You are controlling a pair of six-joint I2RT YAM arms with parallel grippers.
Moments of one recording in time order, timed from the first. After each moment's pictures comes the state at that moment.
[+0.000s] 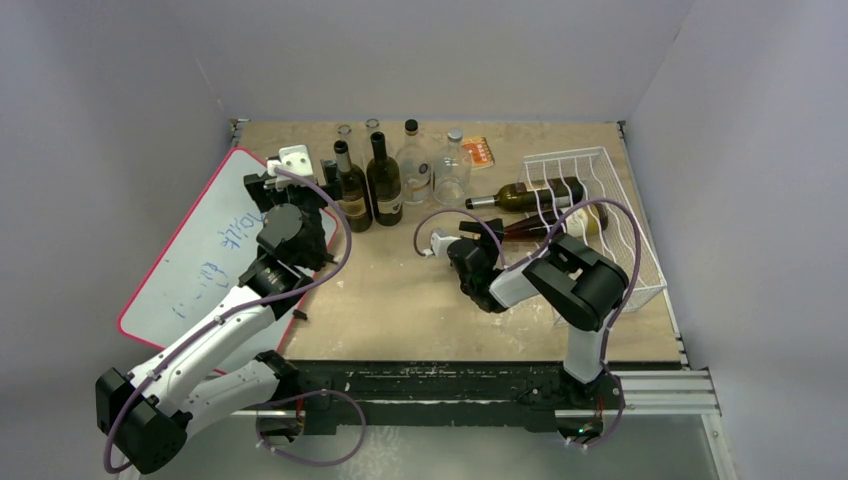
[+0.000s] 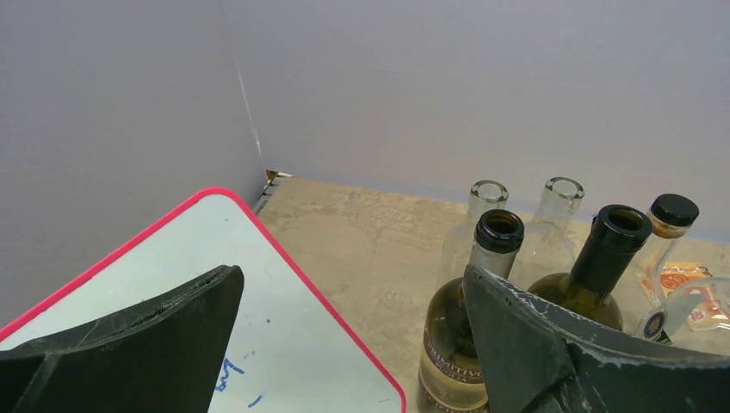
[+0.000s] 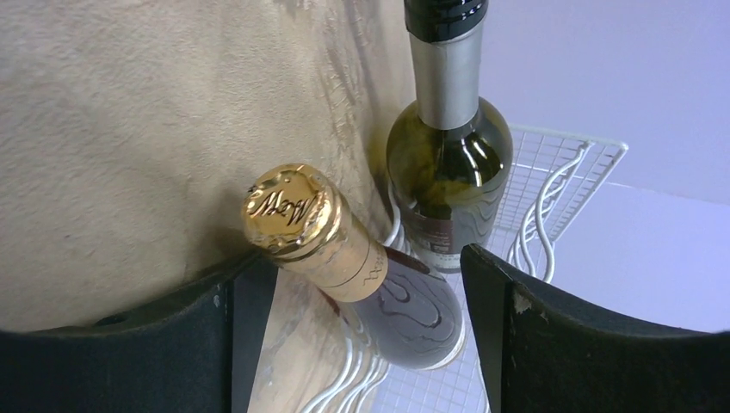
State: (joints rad) left arm -0.63 0.95 0.81 0.35 -0.90 0.18; right arm 0.78 1.87 0.65 0.64 0.85 -1.01
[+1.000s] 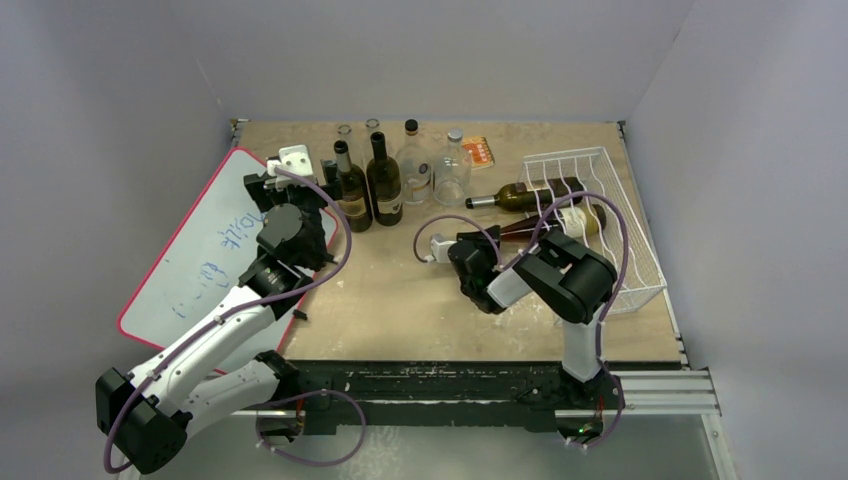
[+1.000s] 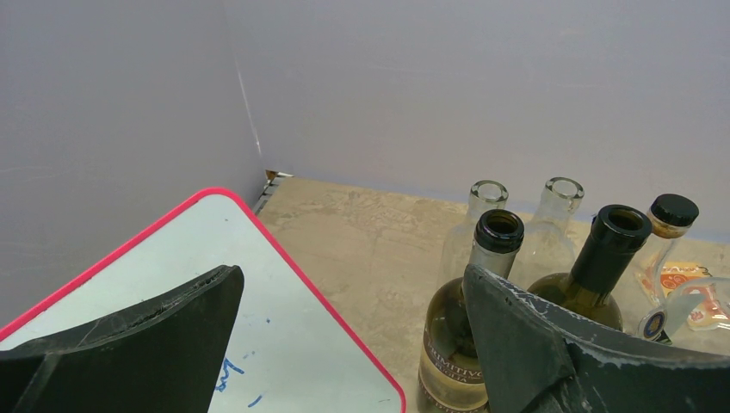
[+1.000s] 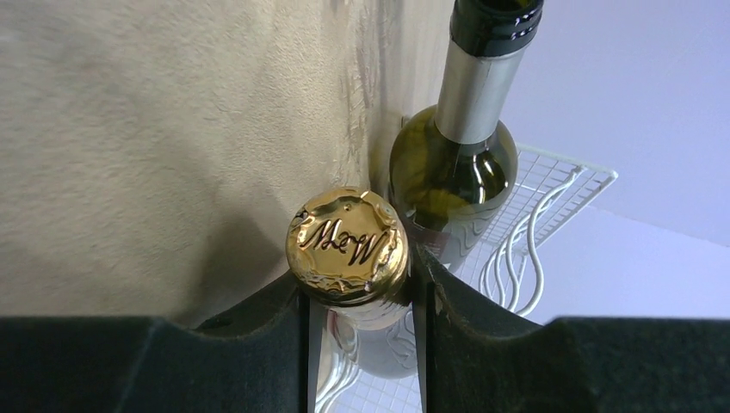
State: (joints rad) left arm -0.63 0.95 0.81 0.35 -0.90 0.18; right arm 0.77 1.95 0.65 0.75 0.85 -1.16
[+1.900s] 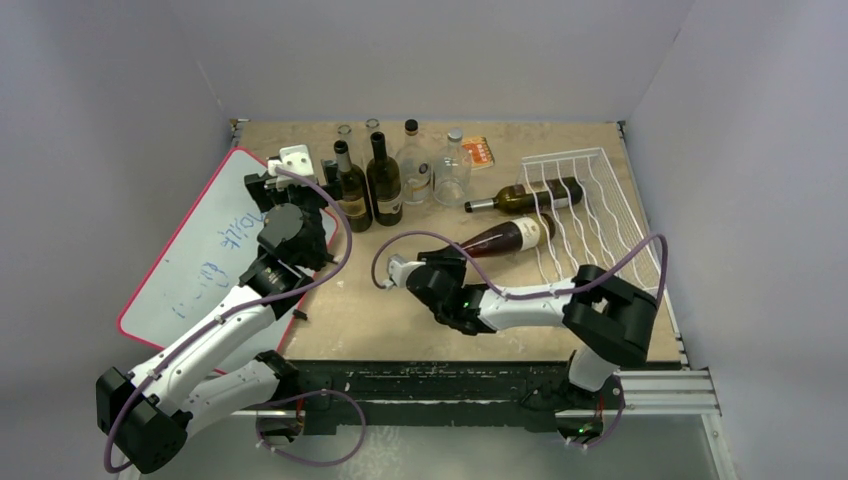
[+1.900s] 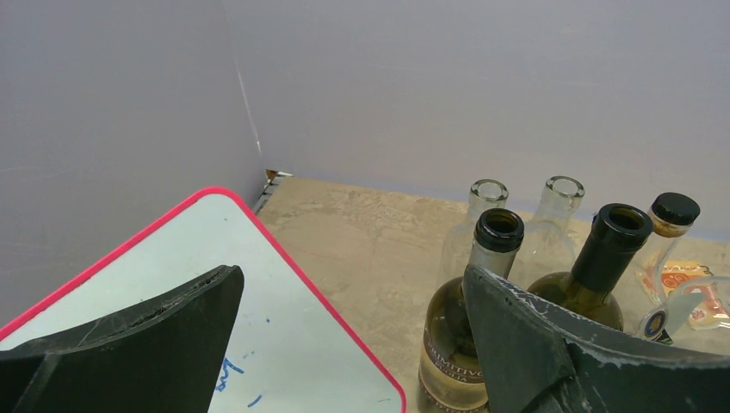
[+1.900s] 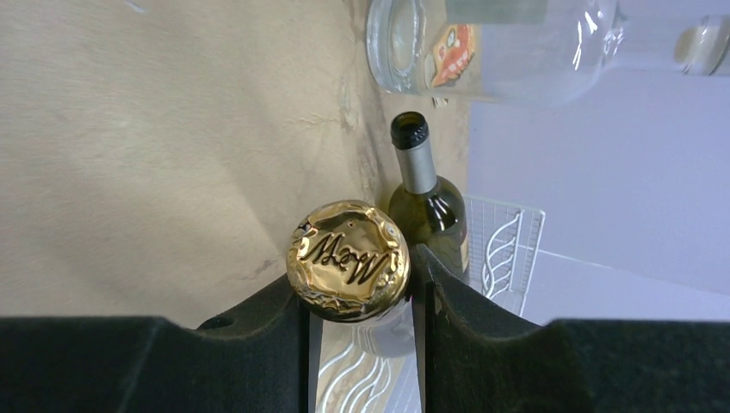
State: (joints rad) left arm -0.63 0.95 0.81 0.35 -0.90 0.18; right arm 1.11 1.65 0.78 0.19 0.88 -0.80
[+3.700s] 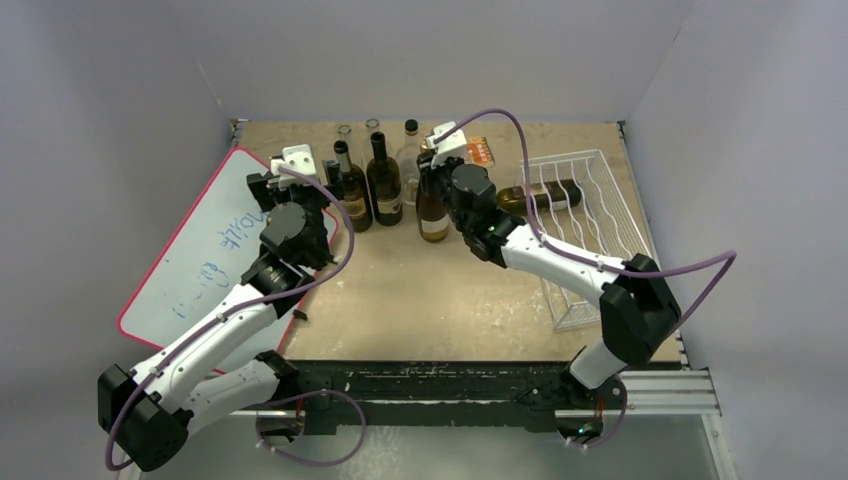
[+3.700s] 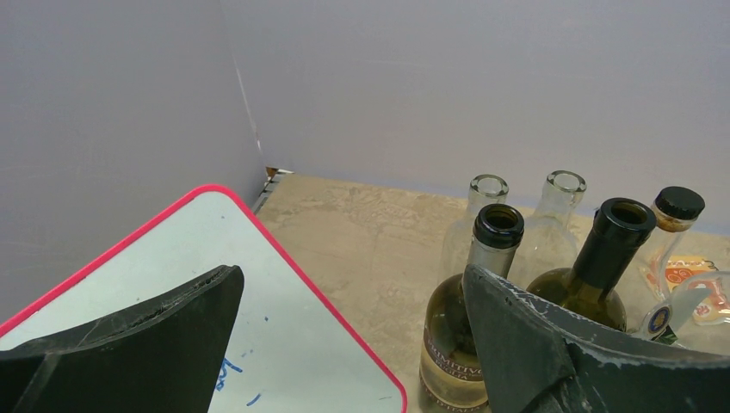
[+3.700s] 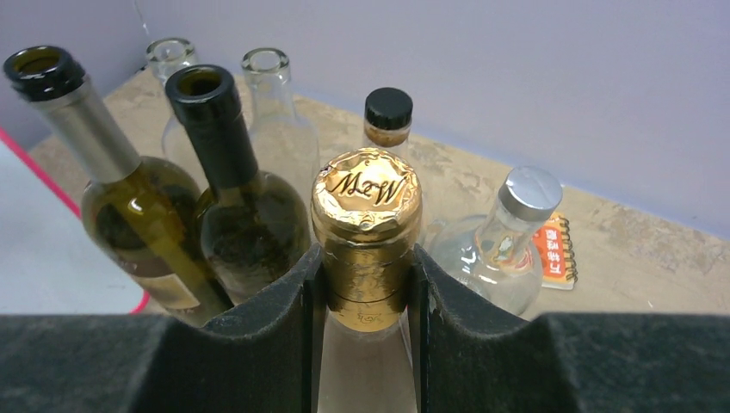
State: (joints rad) left arm -0.63 0.96 0.81 0.35 -0.90 0.18; right arm 0.79 1.57 1.15 0.39 0.40 -0.04
